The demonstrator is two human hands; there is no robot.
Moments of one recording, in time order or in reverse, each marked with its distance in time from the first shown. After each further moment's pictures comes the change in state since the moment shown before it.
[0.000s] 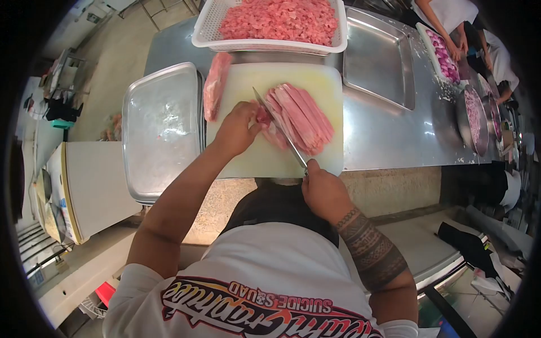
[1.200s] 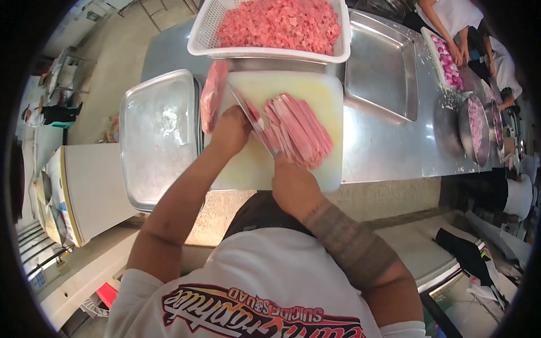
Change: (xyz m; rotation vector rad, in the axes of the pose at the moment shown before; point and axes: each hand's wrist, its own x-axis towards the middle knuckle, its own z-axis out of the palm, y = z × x) left_hand 0.029 -0.038 0.008 0.161 0.108 0.008; right_hand 0.064 -0.046 0.009 0.025 0.028 -0.149
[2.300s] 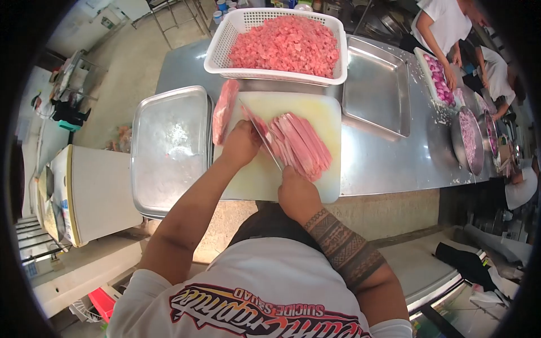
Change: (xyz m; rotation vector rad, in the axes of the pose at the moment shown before) left_hand 0.001 0.020 -0.011 -0.085 -0.014 -0.180; right_hand -0.009 0.006 0.009 0.024 0.078 0.044
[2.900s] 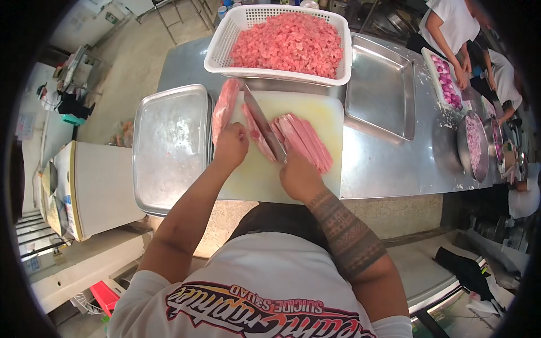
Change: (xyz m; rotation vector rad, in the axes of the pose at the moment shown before) left_hand -0.004 -0.031 0.001 0.063 0.074 -0.109; right_hand 0.047 0.023 -0.014 0.078 -0.017 -0.024
